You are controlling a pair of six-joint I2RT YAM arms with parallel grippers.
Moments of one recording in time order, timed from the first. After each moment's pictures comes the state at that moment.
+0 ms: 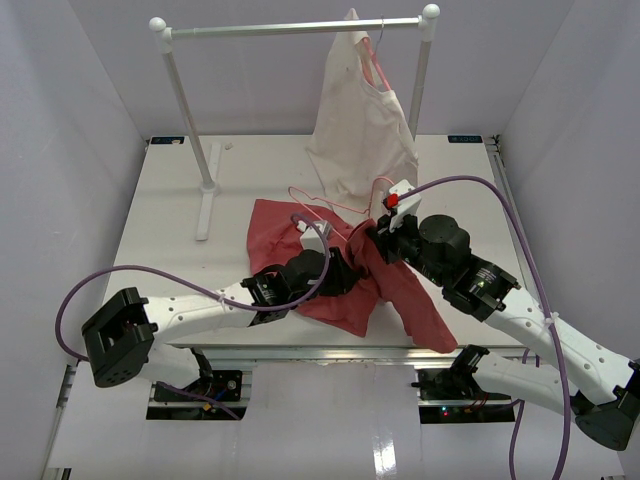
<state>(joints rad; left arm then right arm) -1.08 1.34 0.78 0.12 -0.27 -0.85 0.86 0.91 0.92 -0.25 0.15 0.02</state>
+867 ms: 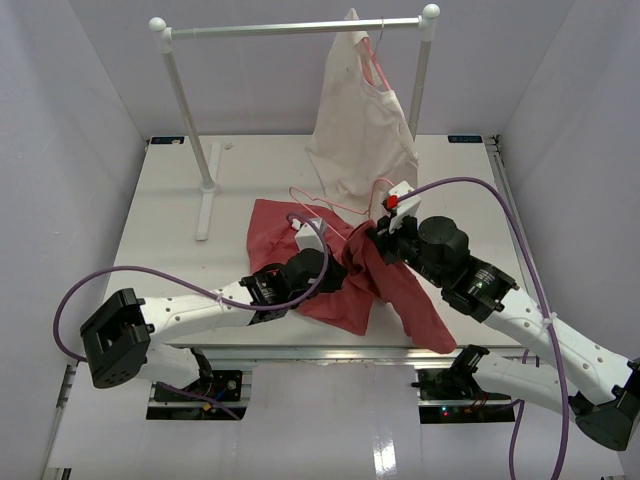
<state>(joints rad) -1.08 1.34 0.80 0.06 -0.38 -0.85 0.86 0.91 0.90 -0.24 0.16 0.02</state>
